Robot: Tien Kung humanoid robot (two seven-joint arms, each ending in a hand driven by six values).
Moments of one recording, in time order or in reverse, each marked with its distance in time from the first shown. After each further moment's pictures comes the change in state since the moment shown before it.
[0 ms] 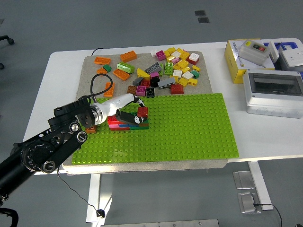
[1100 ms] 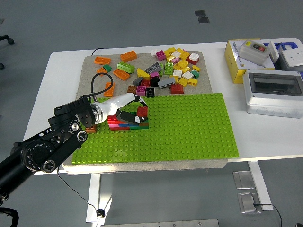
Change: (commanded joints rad) left arm 0.000 0.000 -0.003 -0.007 0.004 -0.006 -0.002; right arm 0.002 -0.001 0.010 0.000 -0.010 0.001 -0.002
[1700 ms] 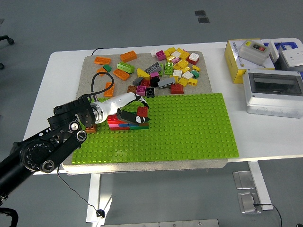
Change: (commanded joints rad) left arm 0.002 0.004 -0.007 -0.017 -0.003 -0.004 -0.003; right arm -0.001 0.000 0.014 0.000 -0.013 0.000 -0.003
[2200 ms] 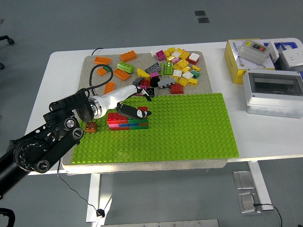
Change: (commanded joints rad) left arm 0.017 0.037 -0.057 -0.135 0.017 -0.020 0.031; right arm -0.006 0.001 0.013 0.000 -0.010 0.000 -0.003
